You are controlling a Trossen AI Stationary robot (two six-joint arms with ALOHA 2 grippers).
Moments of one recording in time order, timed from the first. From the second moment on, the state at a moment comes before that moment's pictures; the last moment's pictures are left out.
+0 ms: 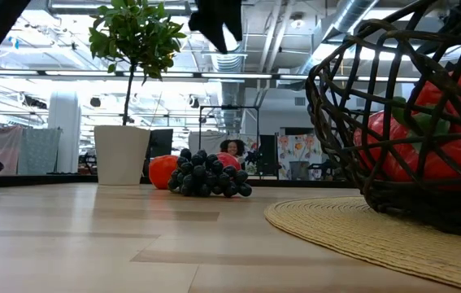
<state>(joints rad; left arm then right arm) 0.17 1.98 2.26 -1.42 -0.16 -0.20 0.03 0.03 0.52 -0.84 0.39 0.73</state>
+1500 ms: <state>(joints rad) 0.48 2.00 1.48 -1.09 -0.03 0.13 0.03 0.02 0.52 -0.84 0.45 0.76</state>
